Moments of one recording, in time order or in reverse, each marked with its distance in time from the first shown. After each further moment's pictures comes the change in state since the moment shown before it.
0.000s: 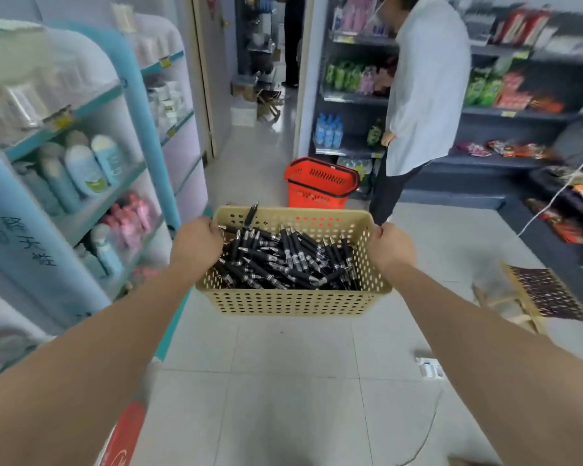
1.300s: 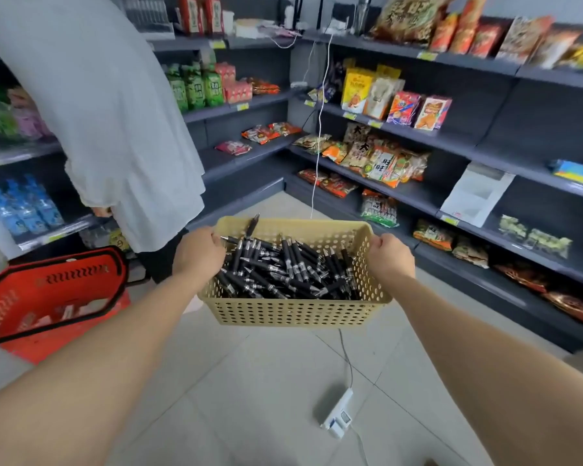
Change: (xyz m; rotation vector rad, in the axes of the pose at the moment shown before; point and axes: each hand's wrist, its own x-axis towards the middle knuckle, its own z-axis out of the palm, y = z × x) left_hand 0.293 0.555 0.454 -0.118 -0.472 0.709; right_hand 0.408 0.357 -0.148 0.008 0.451 0.777
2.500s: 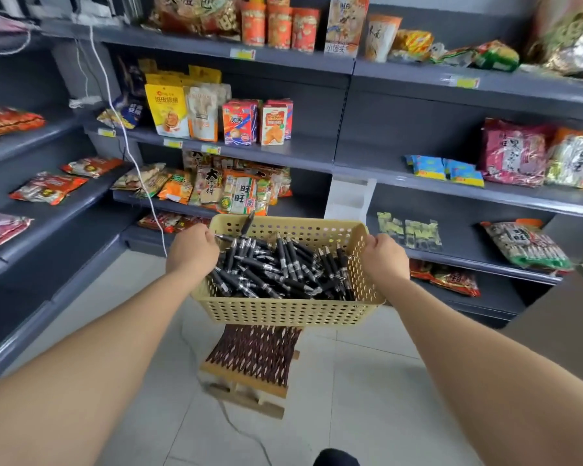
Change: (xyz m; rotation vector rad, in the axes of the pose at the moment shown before) left_hand 0.390 0.438 0.353 -0.046 -0.266 0.361; right_hand 0.501 0.182 -0.101 -0.002 0.310 0.448
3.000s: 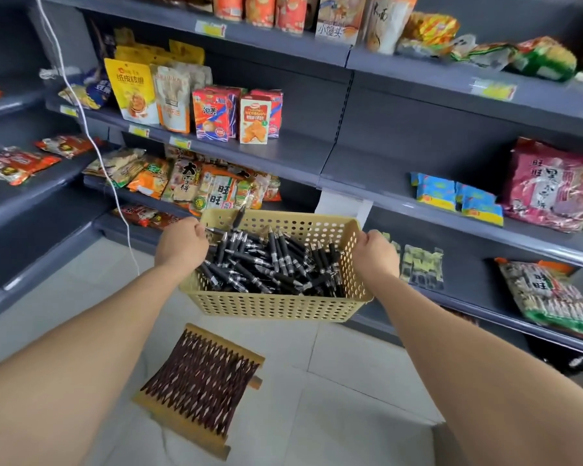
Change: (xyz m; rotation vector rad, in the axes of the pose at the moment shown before) left_hand 0.113 0.114 0.123 0.019 0.050 -0.084; right_hand 0.220 0.033 0.003 -0.042 -0.090 -0.102
